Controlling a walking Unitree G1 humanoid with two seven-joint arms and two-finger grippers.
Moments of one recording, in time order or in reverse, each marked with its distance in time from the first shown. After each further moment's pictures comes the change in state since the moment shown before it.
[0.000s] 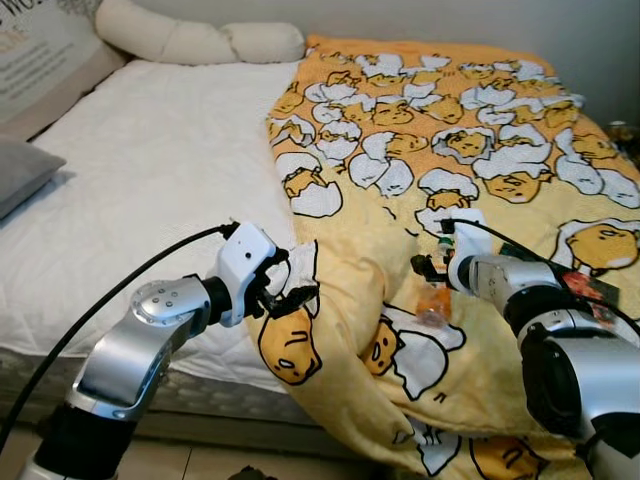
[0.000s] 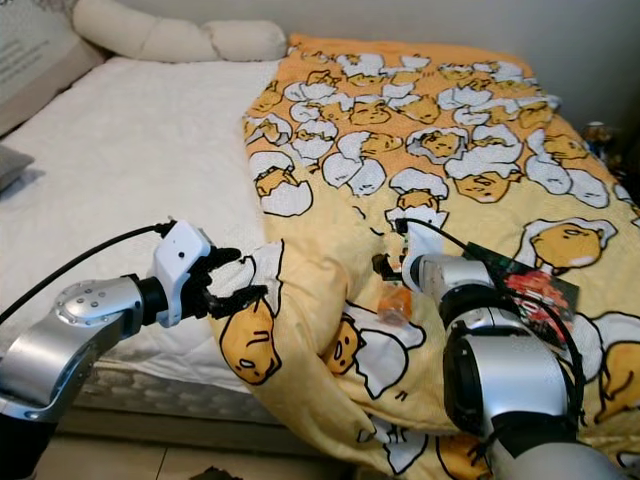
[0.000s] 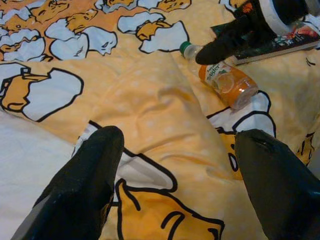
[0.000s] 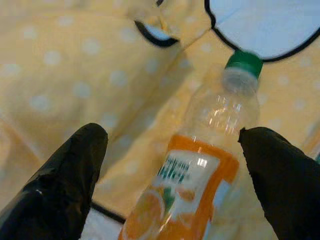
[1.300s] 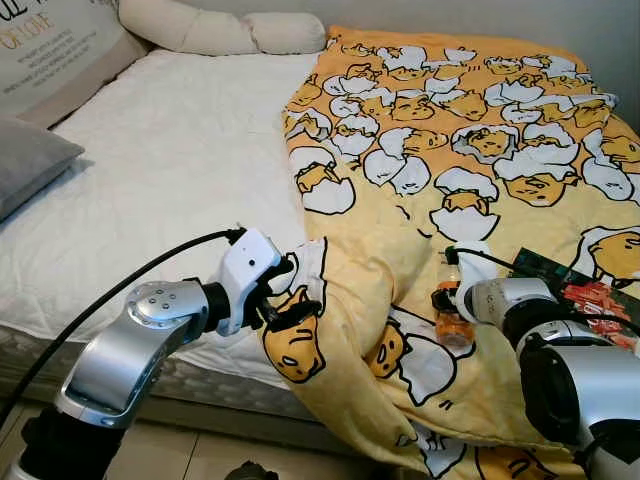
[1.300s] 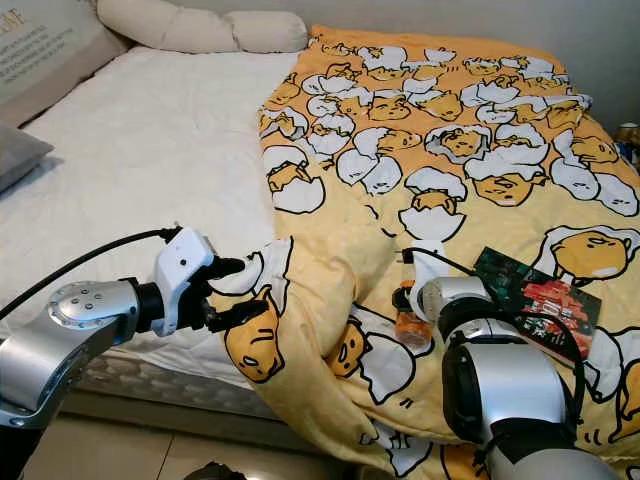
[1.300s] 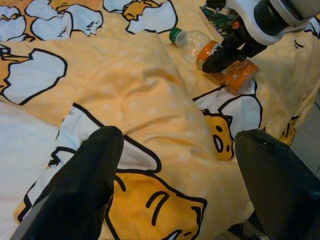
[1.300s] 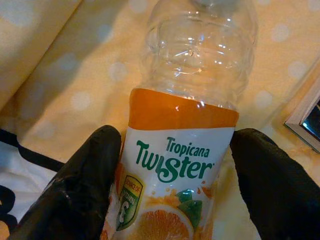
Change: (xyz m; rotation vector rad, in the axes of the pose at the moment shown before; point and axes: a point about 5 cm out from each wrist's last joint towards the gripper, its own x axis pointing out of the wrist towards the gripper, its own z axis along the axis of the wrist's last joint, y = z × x) left arm -0.005 -0.010 0.004 0.013 0.049 -0.087; right arm 0.002 -0.010 -0.042 0.023 0.215 -0.159
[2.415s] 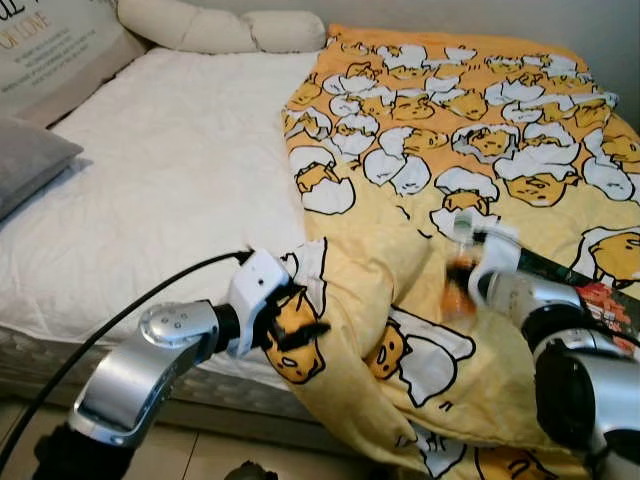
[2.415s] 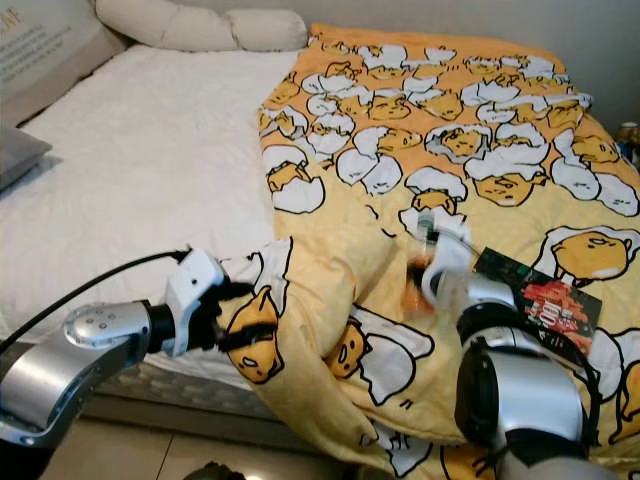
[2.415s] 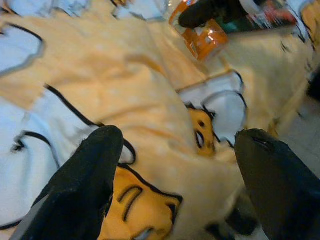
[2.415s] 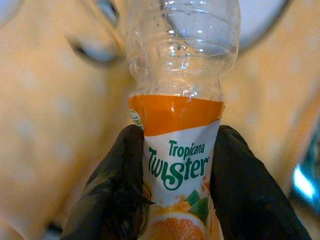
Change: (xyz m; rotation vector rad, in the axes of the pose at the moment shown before) left arm 0.008 -0.014 -0.015 -0.093 -0.016 0.008; right arm -0.010 -0.020 0.027 0.246 -0.322 0.130
